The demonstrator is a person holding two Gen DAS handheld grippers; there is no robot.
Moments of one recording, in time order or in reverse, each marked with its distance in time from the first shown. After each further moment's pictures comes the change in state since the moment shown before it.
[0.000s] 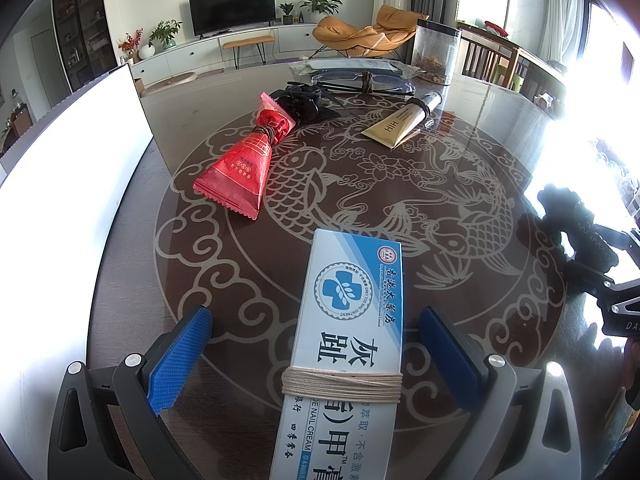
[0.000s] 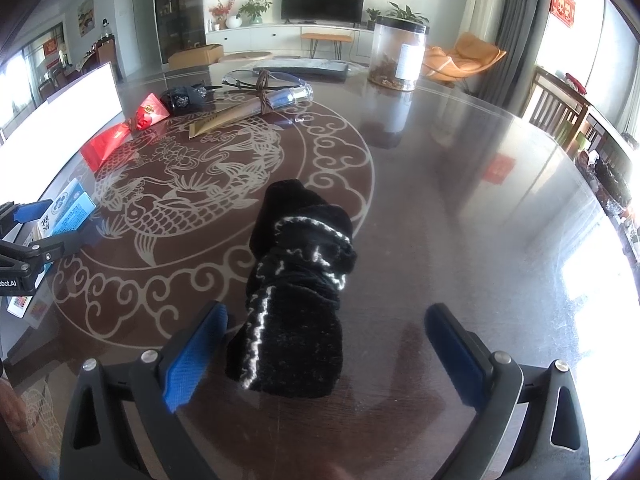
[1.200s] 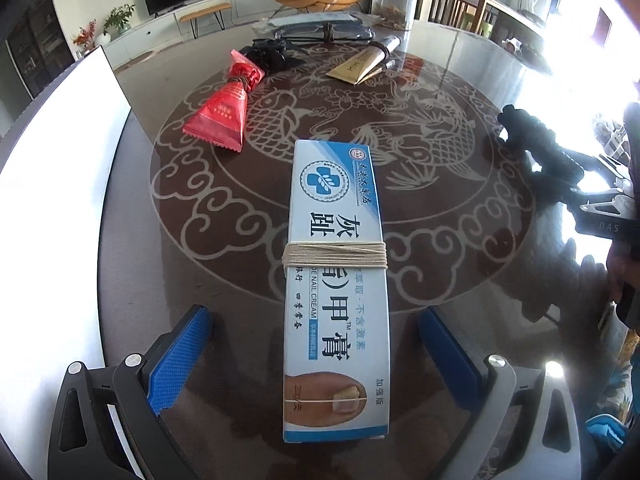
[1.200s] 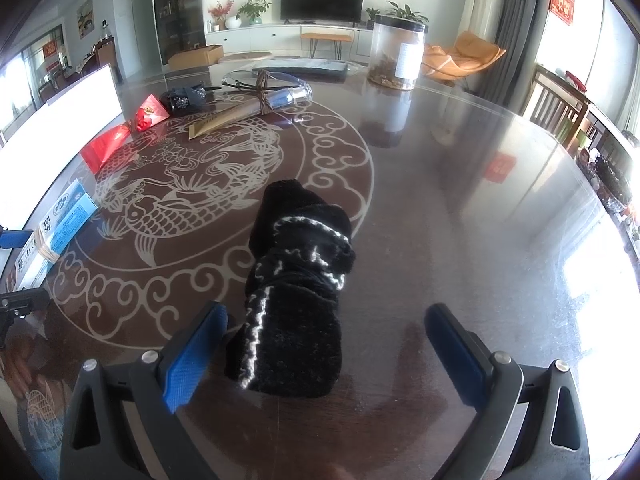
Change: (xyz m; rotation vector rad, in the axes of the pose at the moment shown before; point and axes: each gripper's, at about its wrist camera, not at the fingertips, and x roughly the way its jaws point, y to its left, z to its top) left arm -0.014 0.002 -0.016 0.126 0.200 -0.070; right arm -0.001 -0.003 0.000 0.011 0.006 0.014
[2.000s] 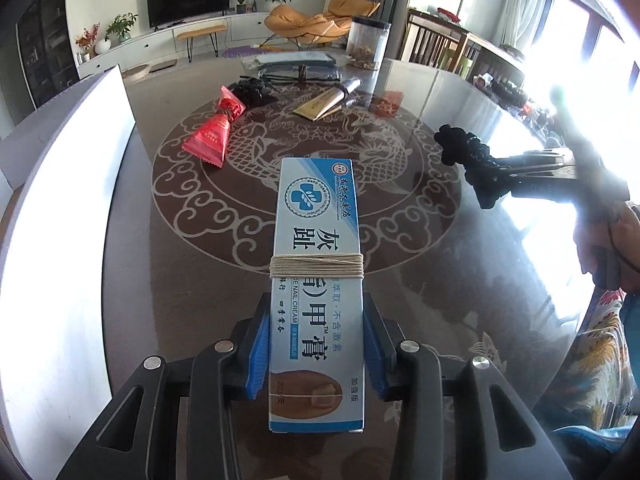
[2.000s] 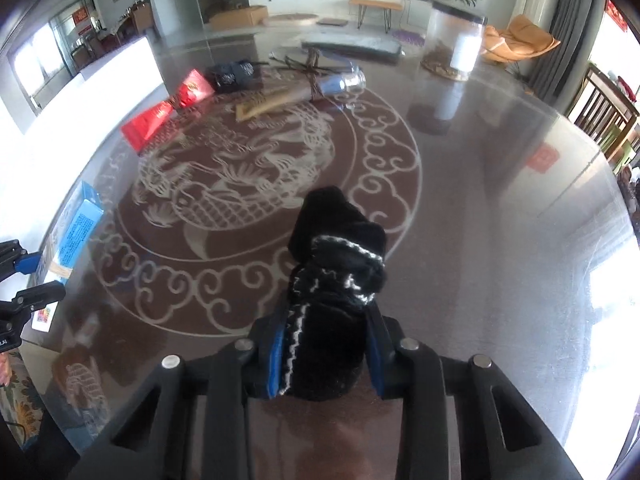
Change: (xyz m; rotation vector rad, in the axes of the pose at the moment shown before) left arm -0.068 -0.018 -0.041 -0.050 -0.163 -0.110; right arm -0.025 0.008 0.033 -0.086 0.129 0.171
